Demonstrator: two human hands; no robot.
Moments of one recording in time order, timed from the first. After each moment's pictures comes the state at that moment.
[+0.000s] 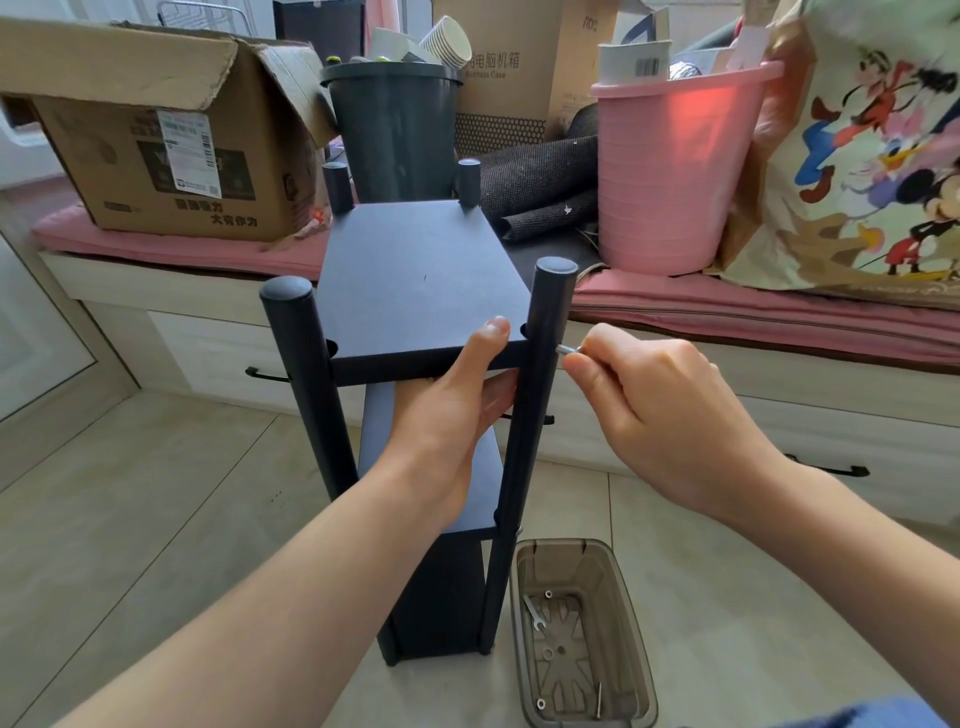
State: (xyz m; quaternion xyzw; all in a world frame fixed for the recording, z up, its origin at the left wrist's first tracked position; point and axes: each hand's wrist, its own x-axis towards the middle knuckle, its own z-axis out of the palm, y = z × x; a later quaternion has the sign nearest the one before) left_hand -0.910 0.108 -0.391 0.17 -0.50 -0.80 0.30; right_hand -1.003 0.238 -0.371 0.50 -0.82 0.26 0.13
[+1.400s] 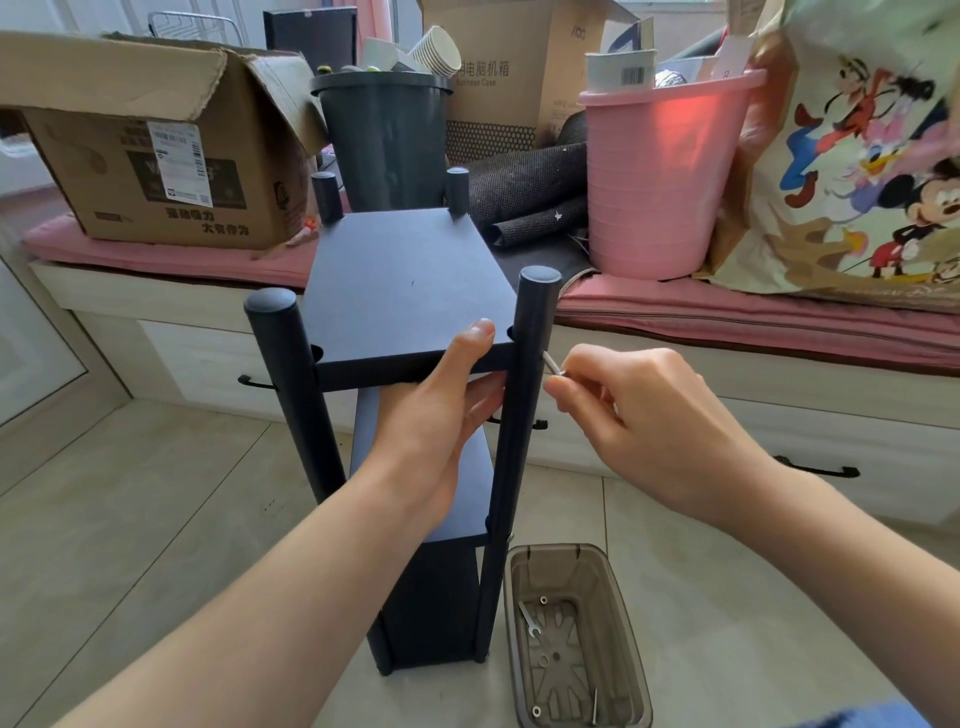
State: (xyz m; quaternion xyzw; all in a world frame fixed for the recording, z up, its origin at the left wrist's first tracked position) left_hand -0.912 0.104 -0.389 0.14 -0.54 -0.77 0.31; right_hand -1.009 0.243 -0.372 0.50 -0.81 0.28 0.08
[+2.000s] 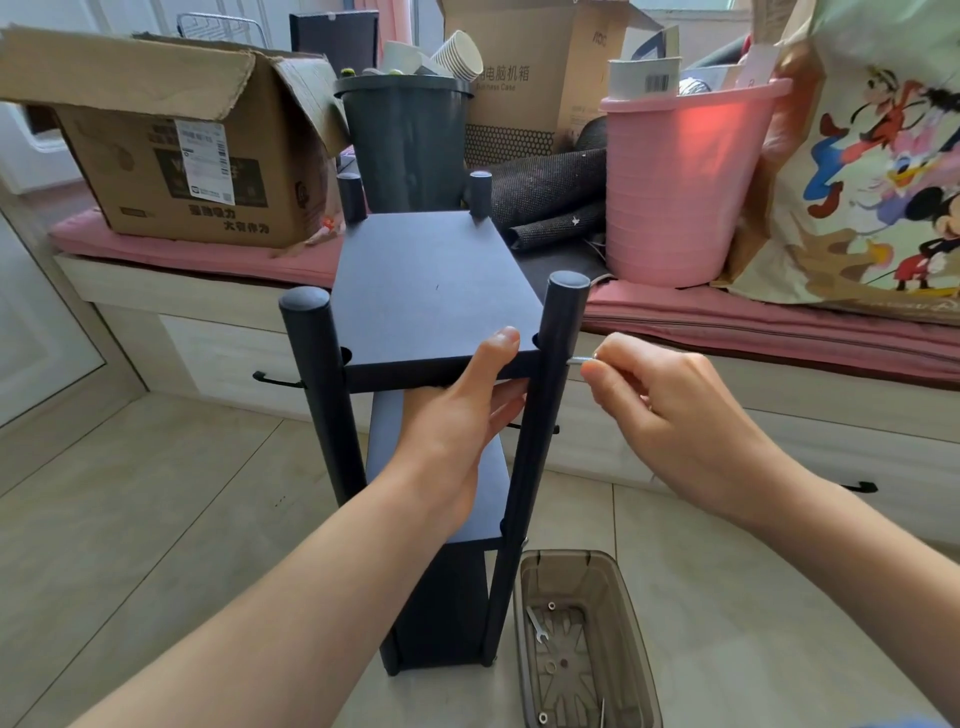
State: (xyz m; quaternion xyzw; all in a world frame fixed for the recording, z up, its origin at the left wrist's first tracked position) left_hand -0.911 0.106 -0.387 0.16 -0.52 -0.78 0.31; right_hand -1.017 0.236 -0.376 0.50 -0.77 0.39 0.05
